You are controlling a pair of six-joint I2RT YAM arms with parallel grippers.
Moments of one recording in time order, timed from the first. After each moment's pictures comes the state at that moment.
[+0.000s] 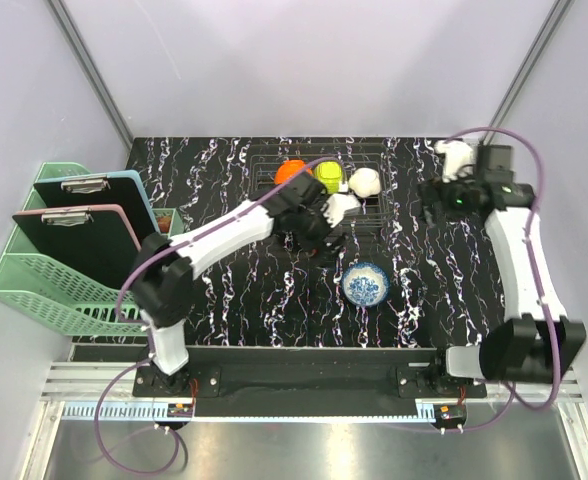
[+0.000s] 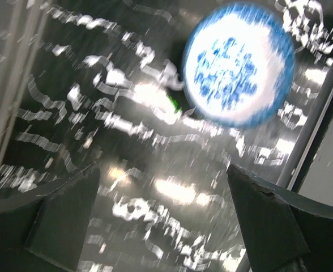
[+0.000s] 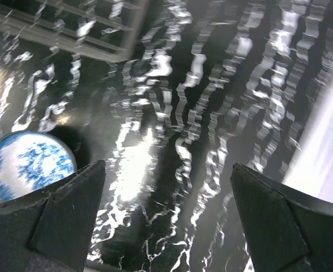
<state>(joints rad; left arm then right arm) -0.75 1.81 1.51 -0.65 0.42 0.23 -0.05 1.37 1.37 -0.87 -0.26 -0.35</state>
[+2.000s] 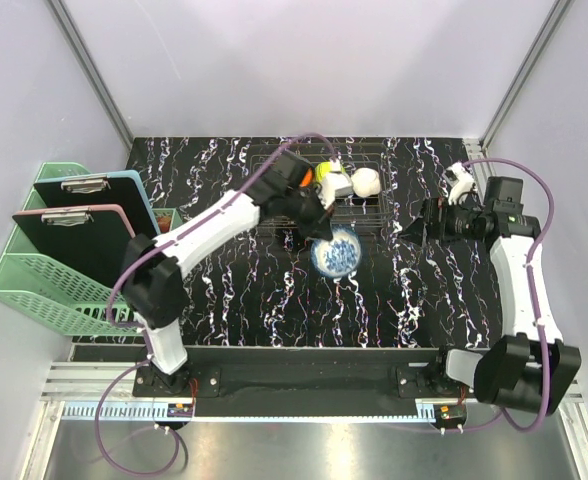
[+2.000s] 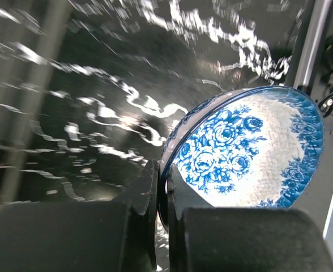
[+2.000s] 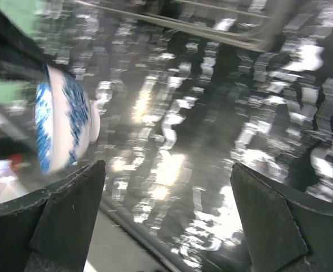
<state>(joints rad) -0.72 1.83 1.60 -0.64 0.59 0.22 -0.20 1.18 1.09 -0.80 -0.79 -0.17</state>
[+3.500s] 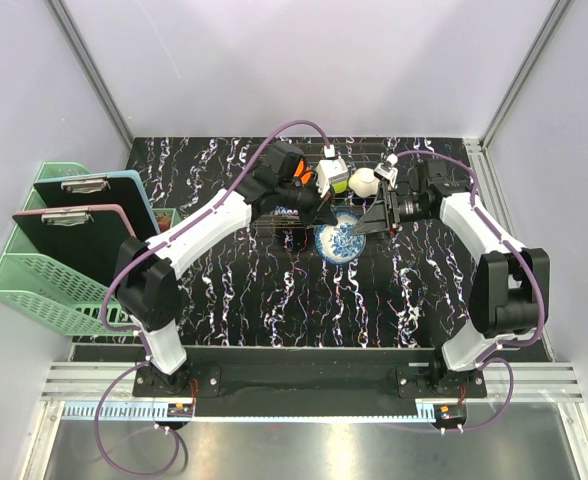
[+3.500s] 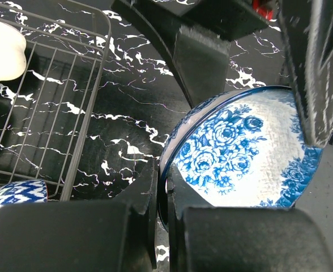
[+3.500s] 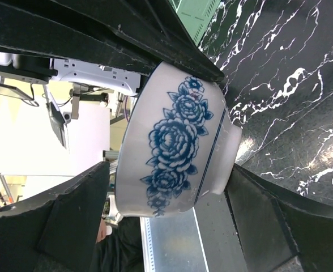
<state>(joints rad) -0.66 1.76 1.58 -0.47 0.68 0.25 0.11 1.63 1.24 -0.74 -1.37 0.04</state>
